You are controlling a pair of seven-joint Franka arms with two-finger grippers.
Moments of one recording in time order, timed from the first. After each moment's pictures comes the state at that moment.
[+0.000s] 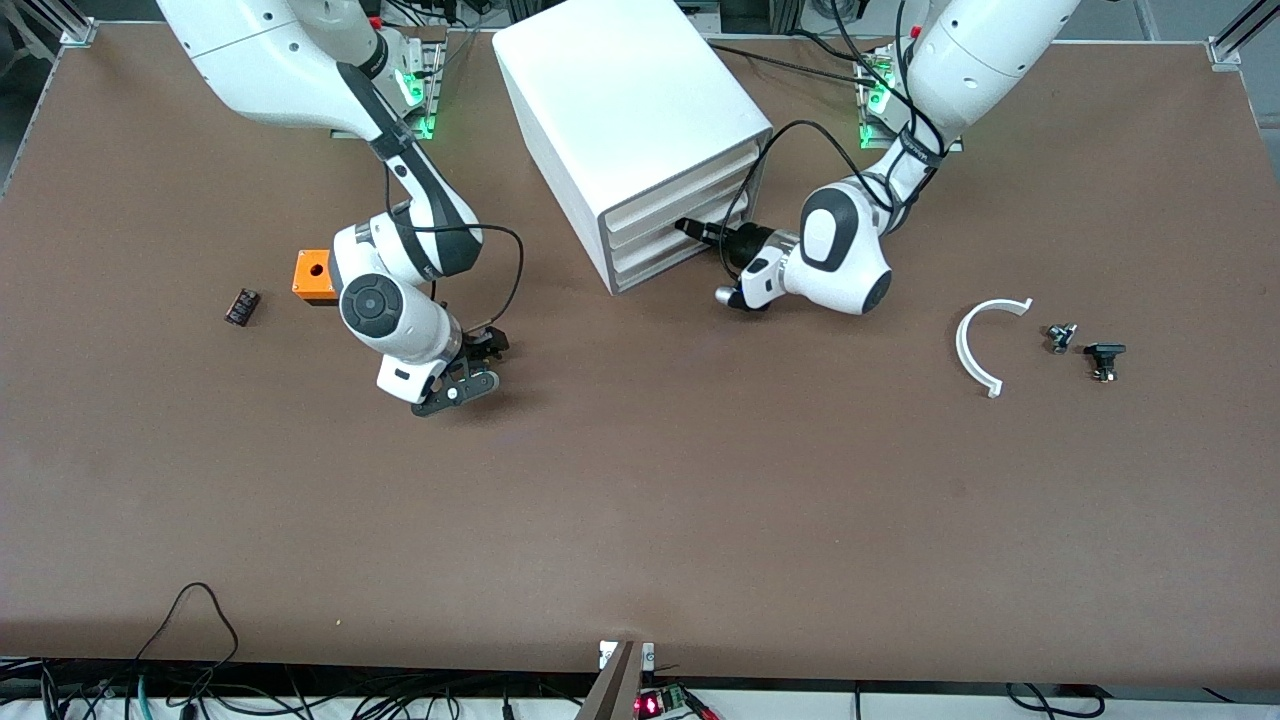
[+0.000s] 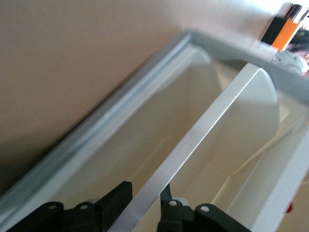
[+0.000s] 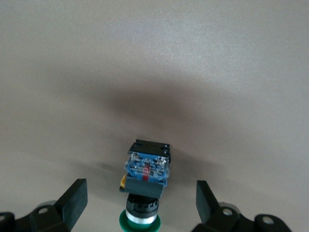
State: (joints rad) left arm -0.17 0.55 -0.36 -2.16 -1.16 2.08 0.42; right arm 0.26 0.57 0.15 -1.90 -0.01 2.37 0.01
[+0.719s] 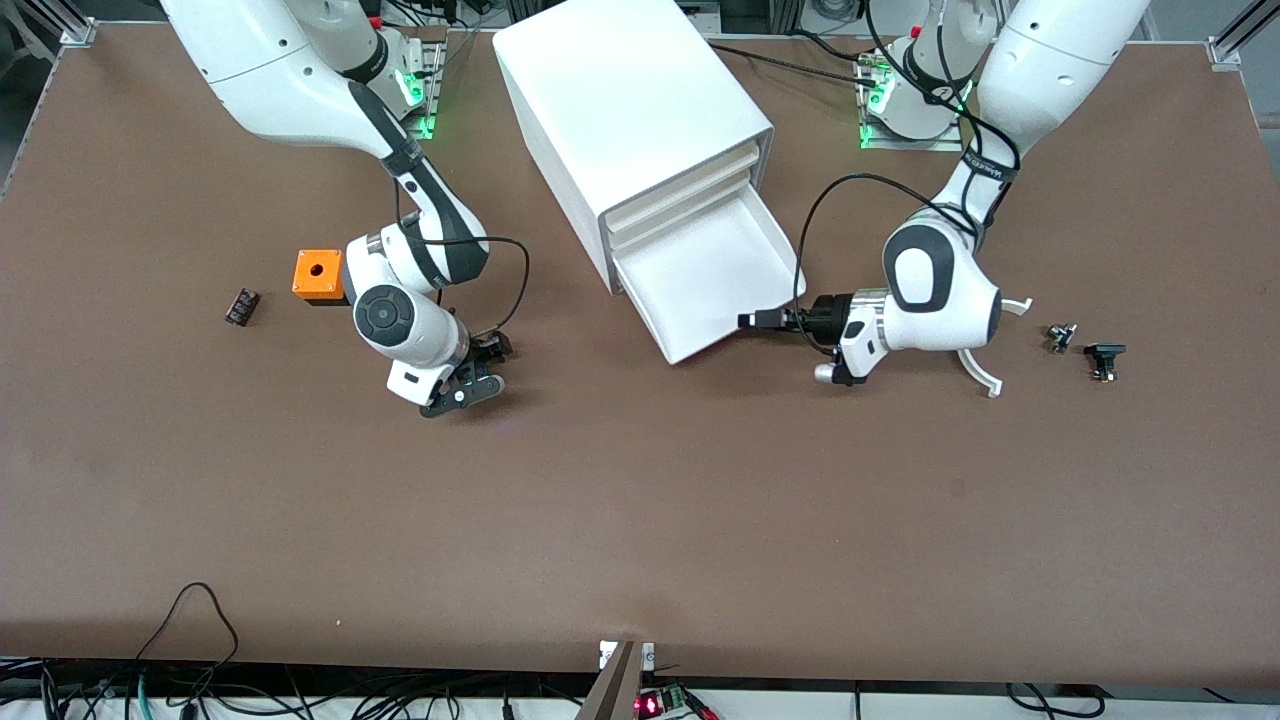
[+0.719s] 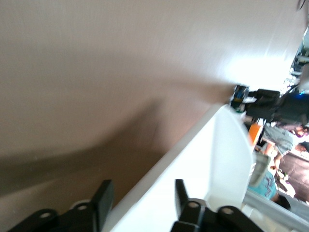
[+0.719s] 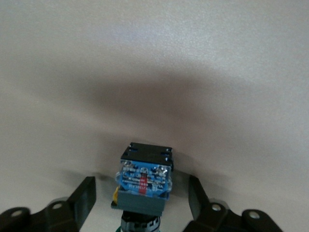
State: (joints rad) left arm -0.08 0.48 -0.23 -2.06 -1.15 2.22 0.45; right arm 0.26 0.62 0.15 -1.89 -0.01 2.40 0.05
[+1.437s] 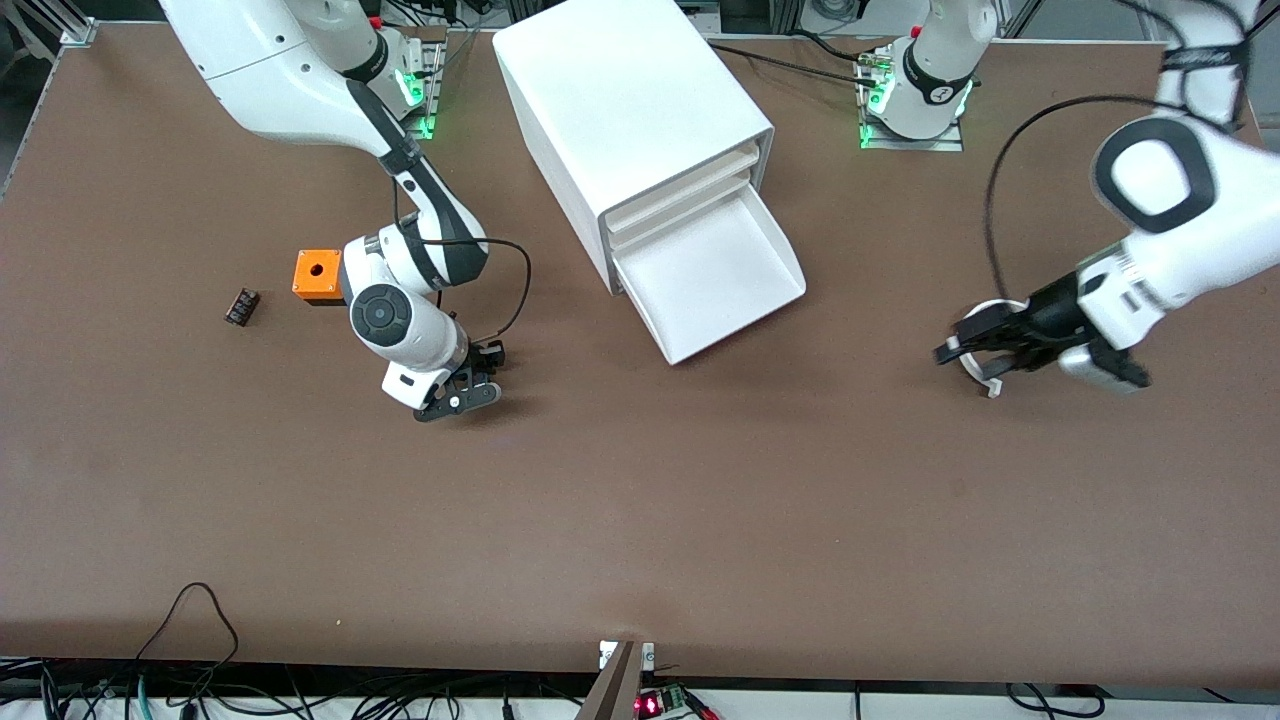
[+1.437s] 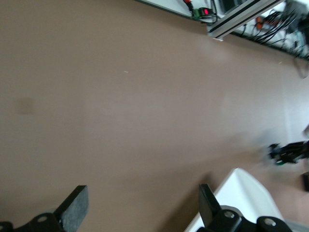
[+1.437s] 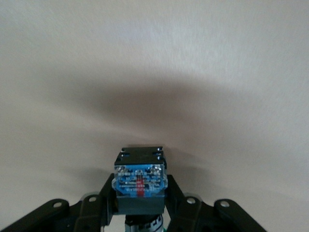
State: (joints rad) left arm 0.18 0.07 -0.15 -2.04 -0.63 2.21 0.44; right arm 0.26 0.61 0.15 -1.86 -0.02 2.40 0.08
